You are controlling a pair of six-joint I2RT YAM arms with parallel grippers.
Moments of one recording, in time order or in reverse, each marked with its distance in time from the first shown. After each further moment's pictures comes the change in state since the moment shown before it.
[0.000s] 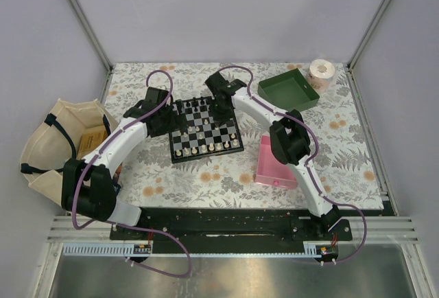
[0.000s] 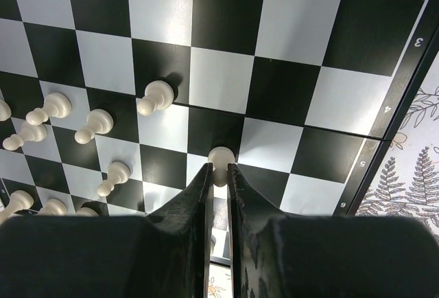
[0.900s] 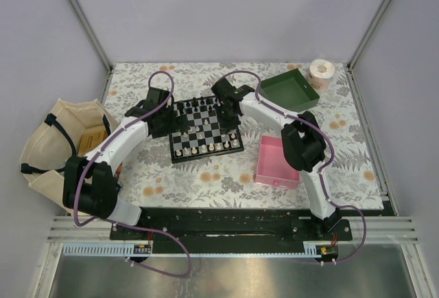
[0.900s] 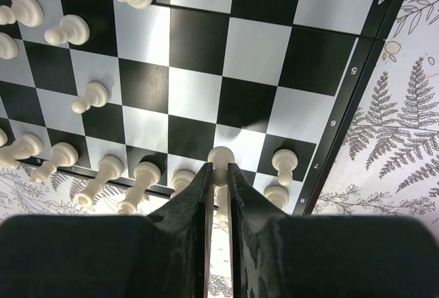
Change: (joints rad) left arm 0.001 0.023 0.000 0.000 0.044 -0.001; right arm 0.012 -0.220 -0.311 0.075 0.003 -0.014
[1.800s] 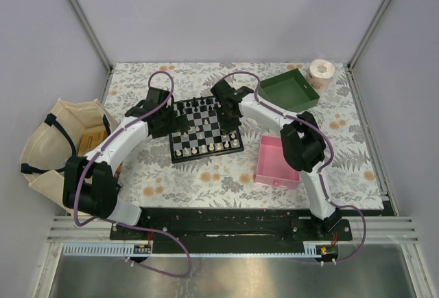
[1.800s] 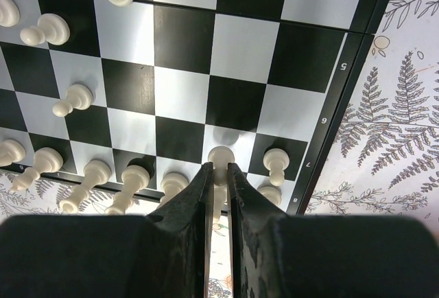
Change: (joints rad) left arm 0.001 0.001 0.000 0.000 0.002 -0.002; right arm 0.008 0.000 -0.018 0.000 0.042 0.000
